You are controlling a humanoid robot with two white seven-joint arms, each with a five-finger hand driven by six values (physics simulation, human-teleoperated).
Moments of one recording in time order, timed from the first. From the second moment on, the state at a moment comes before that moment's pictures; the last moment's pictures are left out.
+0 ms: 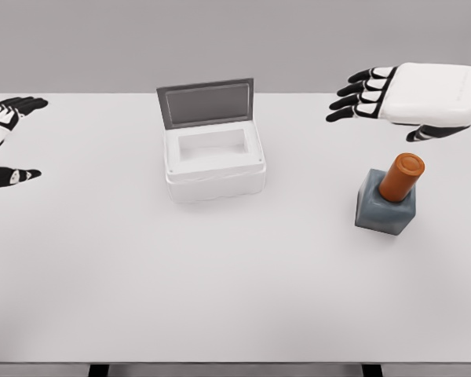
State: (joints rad) left arm -0.09 0.76 0.03 -1.47 -0.33 -0.61 -0.11; right arm -0.93 -1.09 0.71 -1.75 0.17 -0.61 0.61
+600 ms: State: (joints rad) left arm -0.08 0.75 0.03 -1.47 -0.35 -0.61 -0.12; right arm -0.88 -1.25 0.73 -1.75 -0.31 -0.22 0.61
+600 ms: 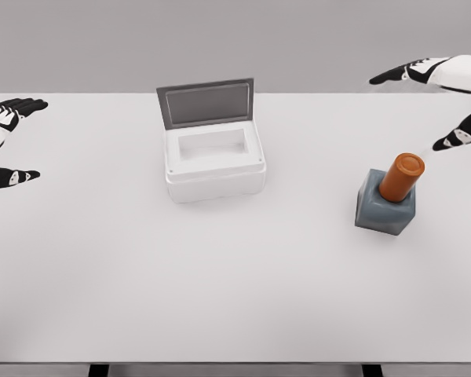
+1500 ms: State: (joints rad) left arm -0.08 0.75 0.03 -1.47 -0.36 -0.61 -0.12; right arm -0.85 -1.16 0.97 -1.62 -0.15 -0.13 0.61
